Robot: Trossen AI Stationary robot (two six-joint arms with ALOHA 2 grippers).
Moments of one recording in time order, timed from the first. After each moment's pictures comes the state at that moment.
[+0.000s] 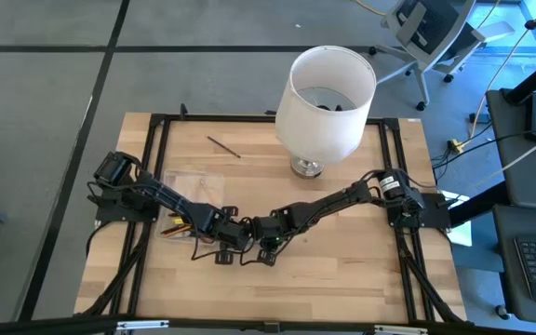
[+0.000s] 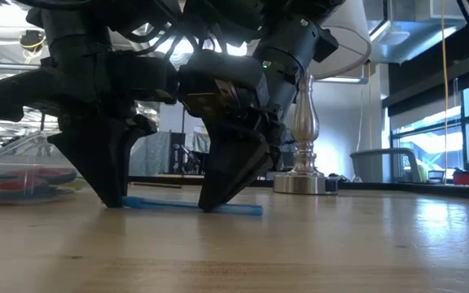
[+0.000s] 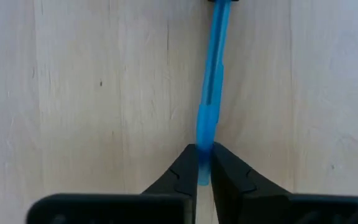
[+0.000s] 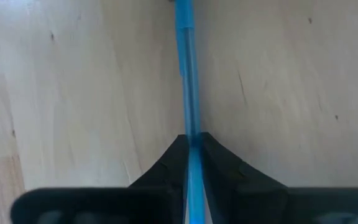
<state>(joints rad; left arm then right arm) -0.34 1.78 0.94 -0.41 -0.13 -0.32 0.24 2.23 1.49 -0.41 -0.08 0.54</state>
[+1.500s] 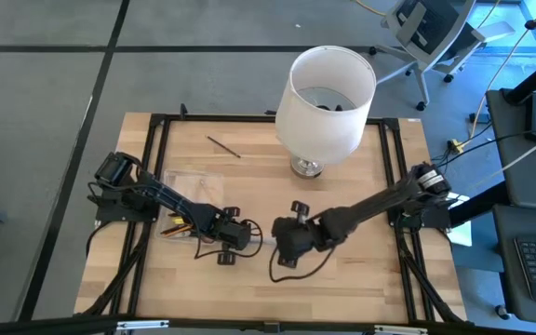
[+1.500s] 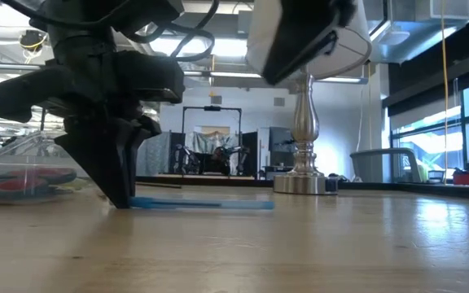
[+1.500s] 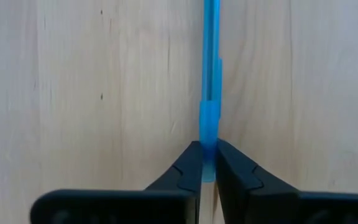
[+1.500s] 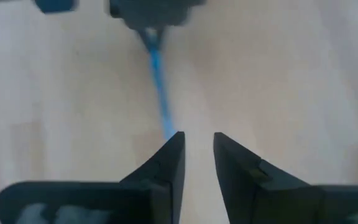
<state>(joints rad) -0.35 1.78 0.94 -0.37 -0.12 -0.33 0.41 1.86 1.48 -0.72 0.40 0.56</state>
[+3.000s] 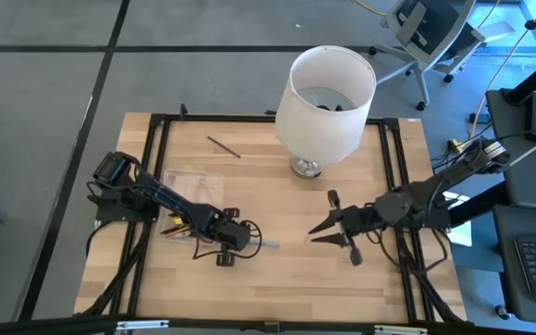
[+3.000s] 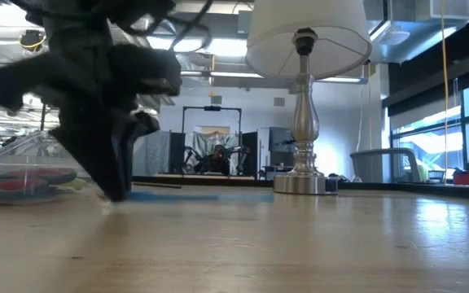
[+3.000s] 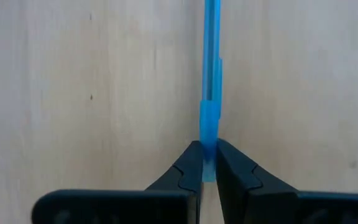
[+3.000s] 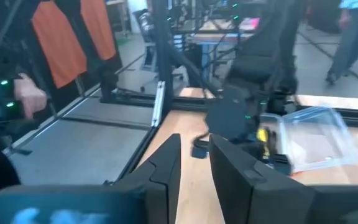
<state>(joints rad) -0.36 1.73 0.94 -0.38 -0.10 -0.33 0.50 1.11 0.80 0.18 0.21 0.10</state>
